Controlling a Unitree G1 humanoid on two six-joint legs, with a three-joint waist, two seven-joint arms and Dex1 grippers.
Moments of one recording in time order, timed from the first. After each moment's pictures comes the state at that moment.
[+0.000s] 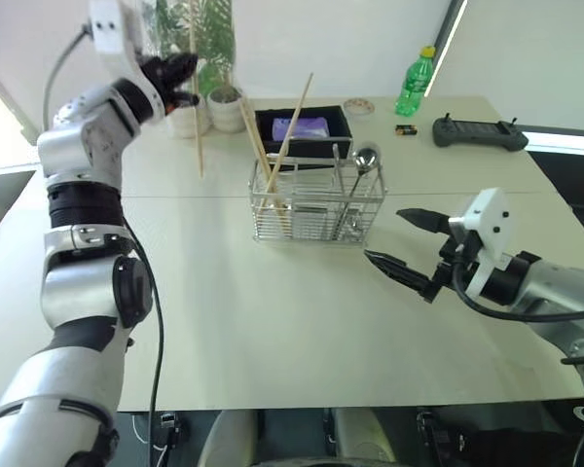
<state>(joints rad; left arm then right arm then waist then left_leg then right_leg) -1.21 0.46 0.31 0.60 -0.30 0.45 -0.60 -0.12 -0.84 -0.28 -0.74 0.80 0.81 0.50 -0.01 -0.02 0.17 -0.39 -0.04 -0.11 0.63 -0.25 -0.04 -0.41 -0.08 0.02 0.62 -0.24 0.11</state>
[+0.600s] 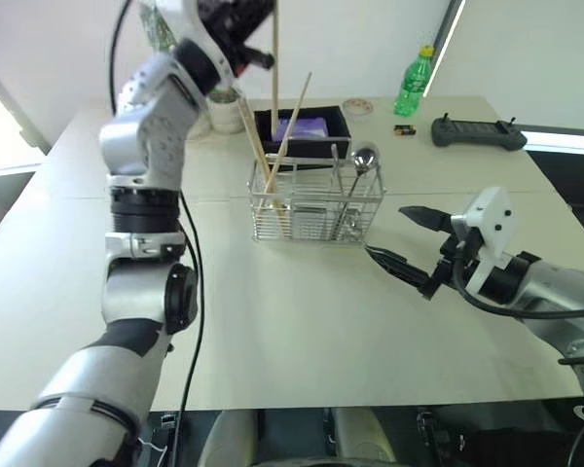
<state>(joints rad) -1.18 0.22 0.21 0.38 -0.43 0.40 -0.55 -0.12 -0.81 -0.28 -0.74 0.80 0.81 0.47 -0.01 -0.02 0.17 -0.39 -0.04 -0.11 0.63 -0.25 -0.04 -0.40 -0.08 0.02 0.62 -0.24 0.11</state>
